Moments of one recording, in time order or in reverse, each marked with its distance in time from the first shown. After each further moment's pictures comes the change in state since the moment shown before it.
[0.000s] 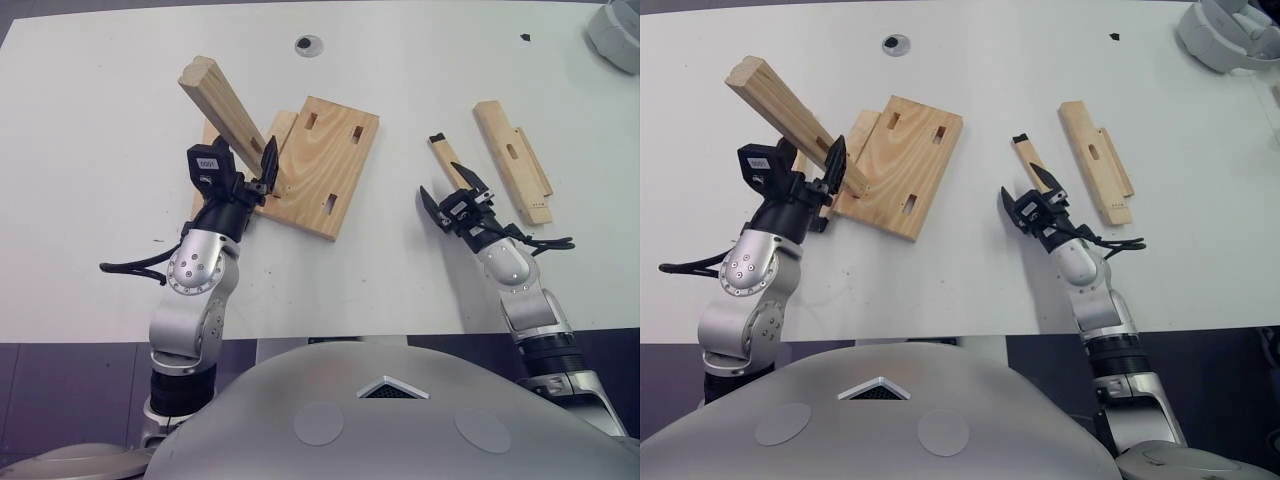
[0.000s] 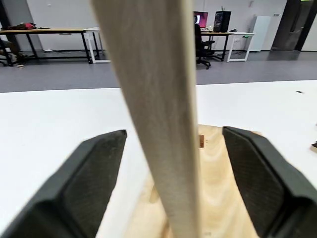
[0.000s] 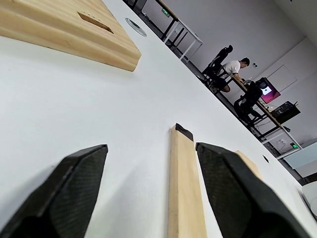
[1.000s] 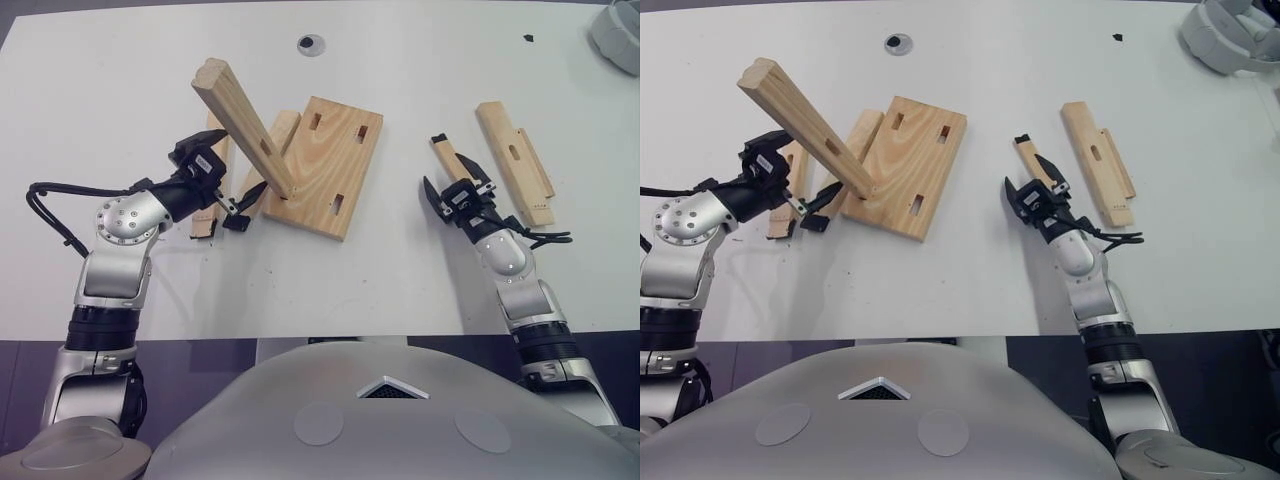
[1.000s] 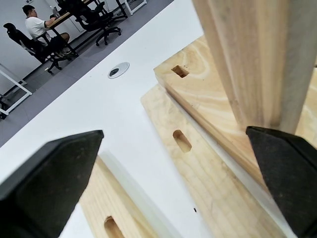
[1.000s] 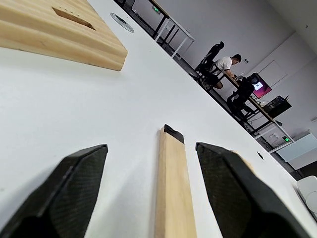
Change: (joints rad) left arm -0.235 0.420 0.066 0.568 0.195 -0.374 -0.586; right arm -0.067 0.025 -0.014 0.075 0.001 0.002 -0.032
